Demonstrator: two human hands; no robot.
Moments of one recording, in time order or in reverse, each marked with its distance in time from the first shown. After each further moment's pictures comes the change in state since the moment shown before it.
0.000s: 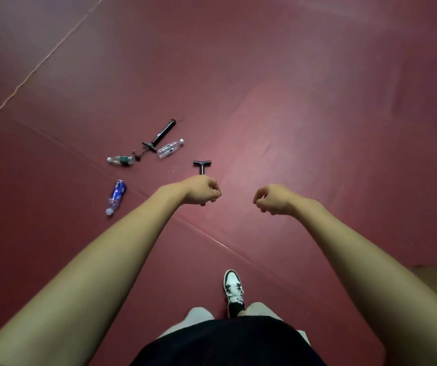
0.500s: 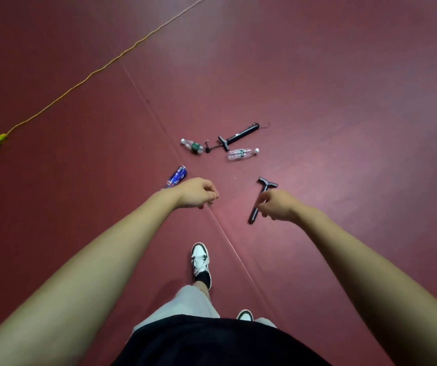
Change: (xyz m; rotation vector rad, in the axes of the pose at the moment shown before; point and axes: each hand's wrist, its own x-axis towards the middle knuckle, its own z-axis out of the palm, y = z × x) left_hand 0.026 -0.172 -0.120 -0.412 0.277 -0.323; right_hand 0.205 -0.179 -0.019 -0.276 -0.194 -0.322
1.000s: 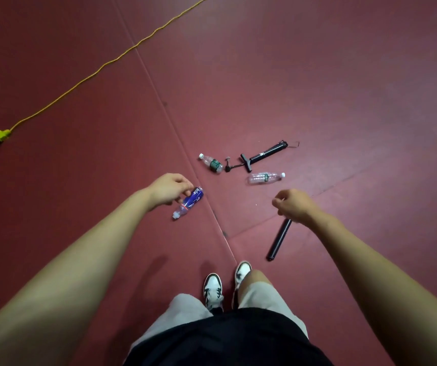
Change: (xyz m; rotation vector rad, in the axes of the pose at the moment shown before) left_hand 0.166 -0.111 -0.208 -0.356 0.175 -0.260; right_hand 0.259 -0.076 -0.089 -0.004 0.067 0.107
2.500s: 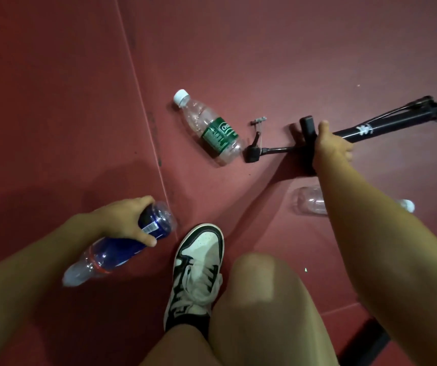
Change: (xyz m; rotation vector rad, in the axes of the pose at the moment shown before) left_hand 0.687 -0.363 0.163 0.414 -0.380 -0.125; right_hand 0.824 0.141 0.283 0.765 0.457 0.752
